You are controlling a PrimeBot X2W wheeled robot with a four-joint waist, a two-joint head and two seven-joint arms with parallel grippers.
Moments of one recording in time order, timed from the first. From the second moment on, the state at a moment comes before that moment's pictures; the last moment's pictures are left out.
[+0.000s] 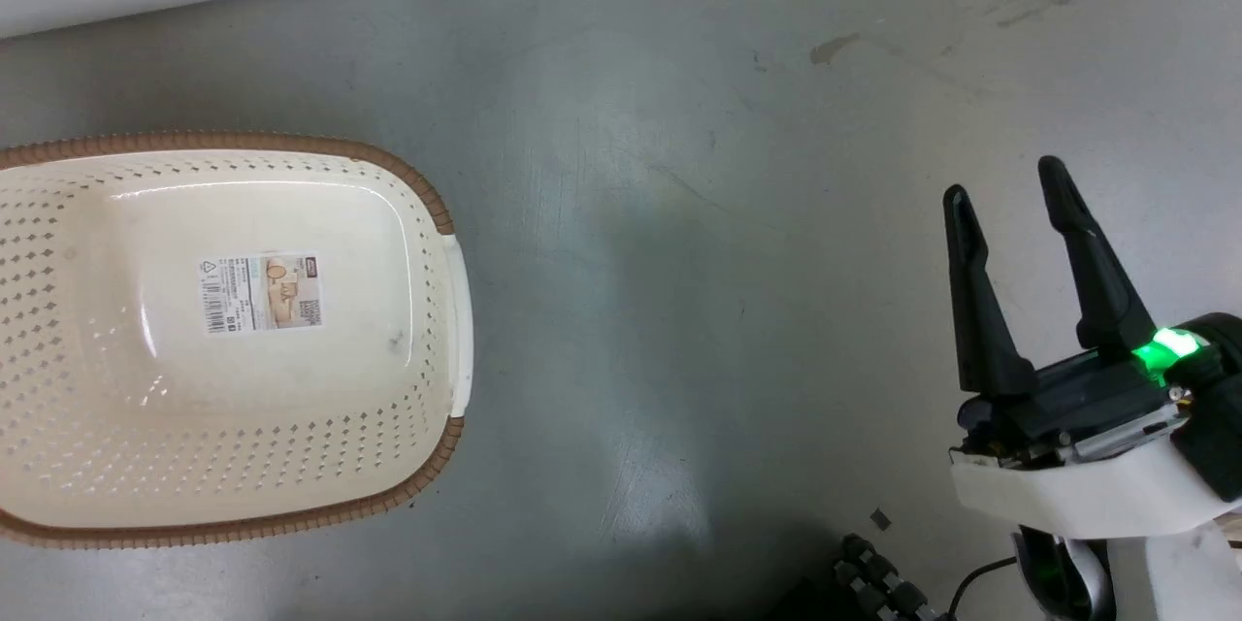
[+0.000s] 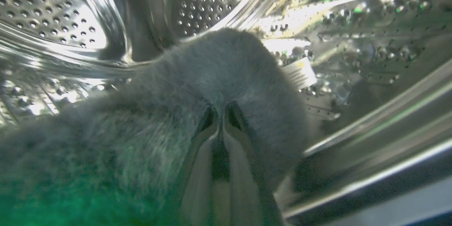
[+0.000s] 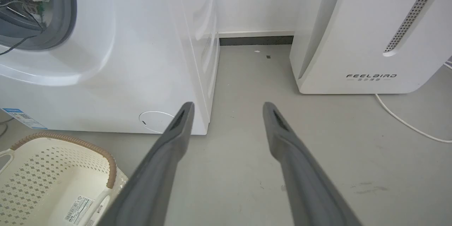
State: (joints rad) left arm -1.59 0.55 -0.38 0.89 -0.30 -0.13 0.10; right arm -0.20 -0.05 0.08 -0.20 0.19 0.13 -0.26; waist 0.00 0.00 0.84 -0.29
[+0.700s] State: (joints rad) left arm -1.30 0.48 -0.53 0.98 -0.57 -0.12 -0.24; right arm -0.21 -0.05 0.02 -0.16 0.08 0.13 -0.26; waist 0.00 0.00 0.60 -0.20
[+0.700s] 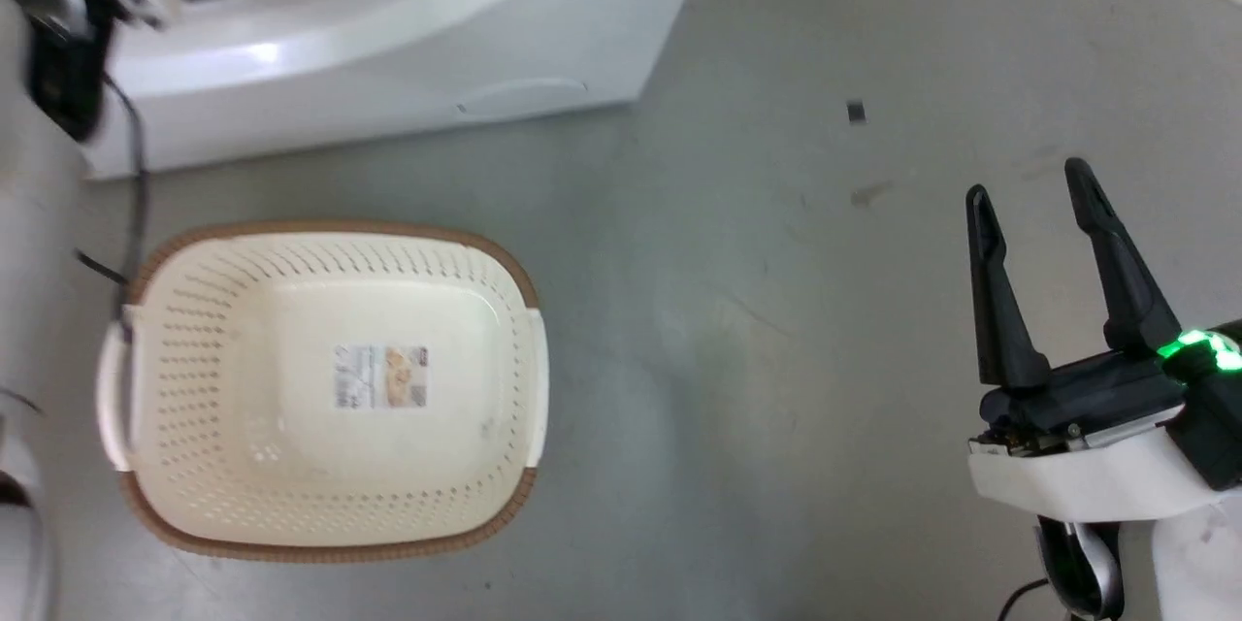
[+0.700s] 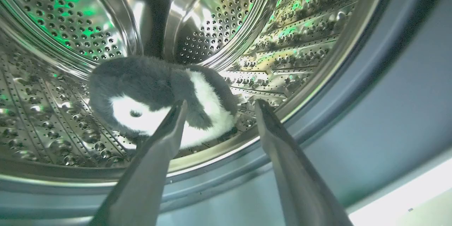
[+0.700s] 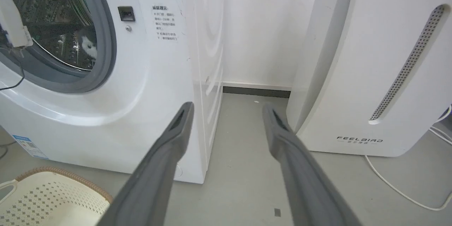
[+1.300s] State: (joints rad) left arm -0.57 0.35 -0.27 0.32 -0.40 0.04 -0.26; right arm -0.05 -0.05 0.00 -0.08 0.04 0.13 -0.26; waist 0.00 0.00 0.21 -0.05
